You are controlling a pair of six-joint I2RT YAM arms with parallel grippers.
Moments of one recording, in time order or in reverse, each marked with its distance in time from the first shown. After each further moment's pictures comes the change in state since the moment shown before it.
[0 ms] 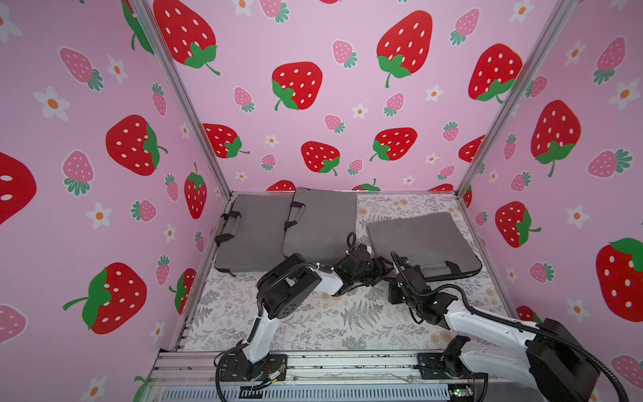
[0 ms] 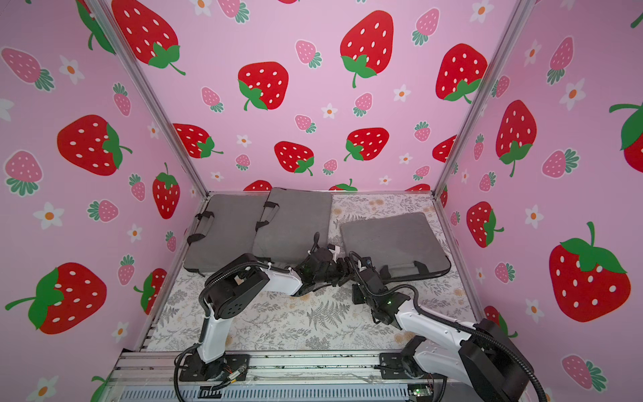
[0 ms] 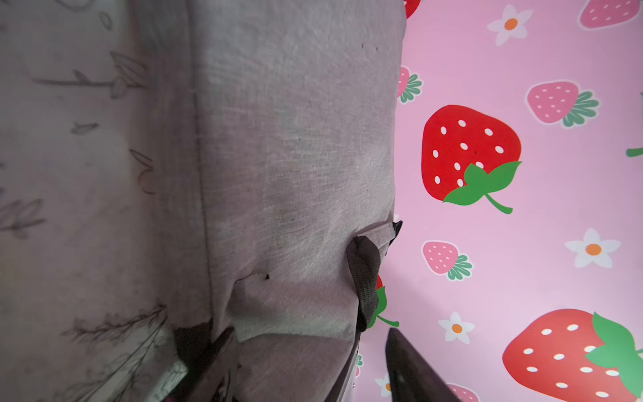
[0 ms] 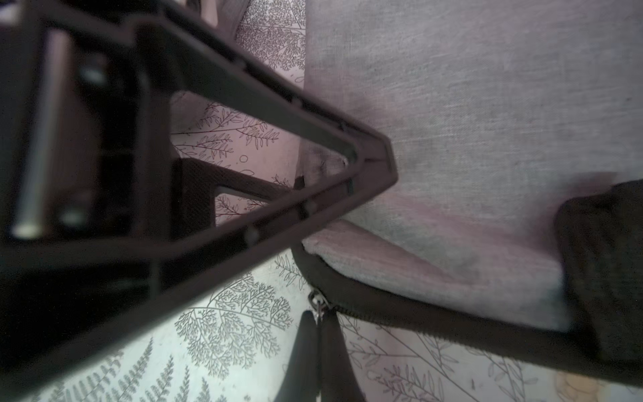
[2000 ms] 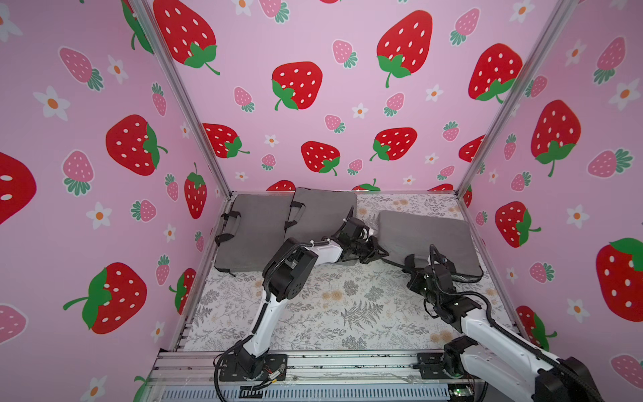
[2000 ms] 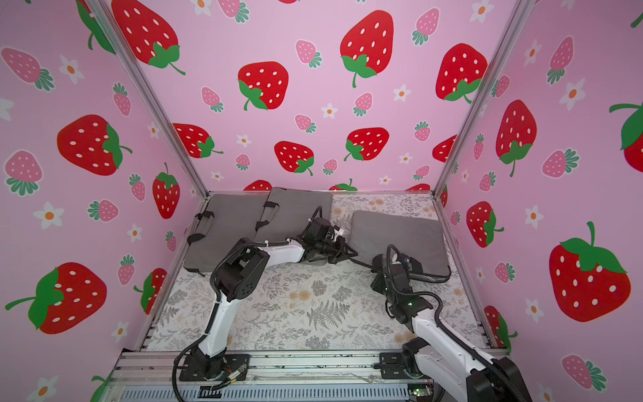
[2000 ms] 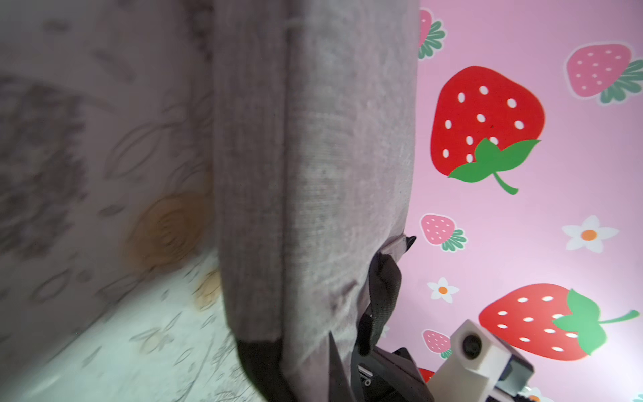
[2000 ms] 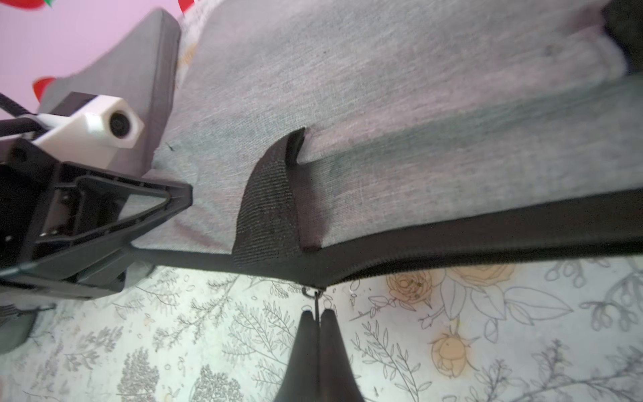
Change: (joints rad) left arm 0.203 0.229 0.564 -0.541 0.449 0.237; right arm -0.349 -0.248 -0.080 -0.039 -0.038 0.255
